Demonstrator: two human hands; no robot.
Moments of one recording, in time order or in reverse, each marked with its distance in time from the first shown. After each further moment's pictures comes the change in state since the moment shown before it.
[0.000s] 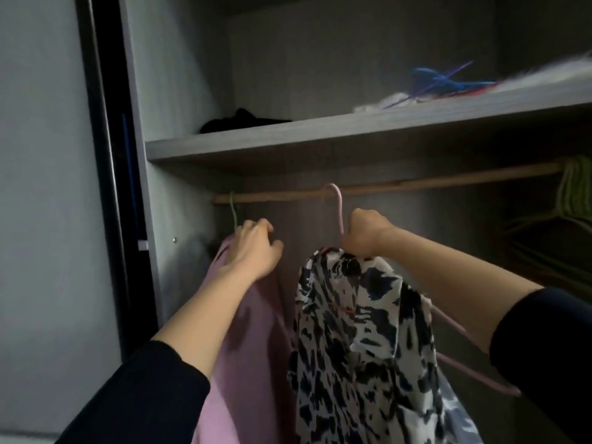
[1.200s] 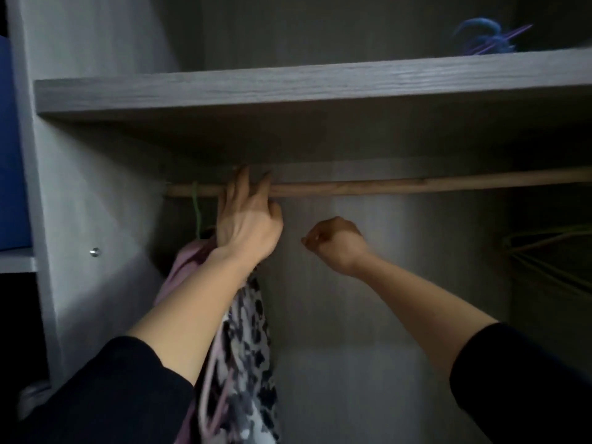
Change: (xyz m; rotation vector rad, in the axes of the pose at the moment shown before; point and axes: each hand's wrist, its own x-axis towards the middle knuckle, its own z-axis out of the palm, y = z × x) left_hand 0.106 -0.005 0.052 -0.061 0.289 0.195; right_hand 0.127 0.008 0.080 0.248 0.188 -0.104
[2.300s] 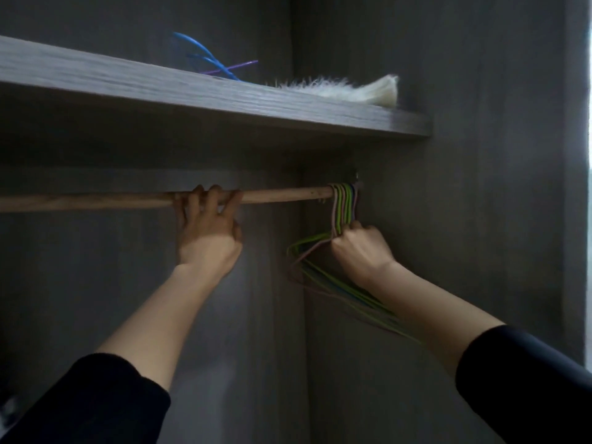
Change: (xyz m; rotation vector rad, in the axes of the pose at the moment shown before) left_hand -0.009 0.269 0.133 -0.163 0.090 0.343; right_hand -0.128 0.206 -0.267 -1.397 0.043 0.123
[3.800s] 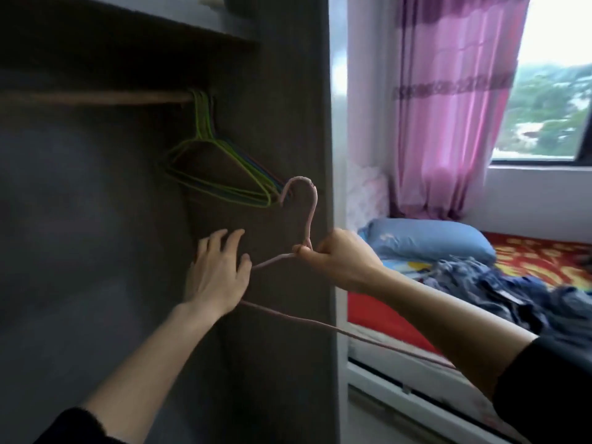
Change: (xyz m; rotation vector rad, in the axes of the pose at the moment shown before) left_hand -0.211 0.149 -0.083 -0.581 -0.621 0.102; right_hand -0.288 -0.010 -0.077 0.778 -0.270 0.683
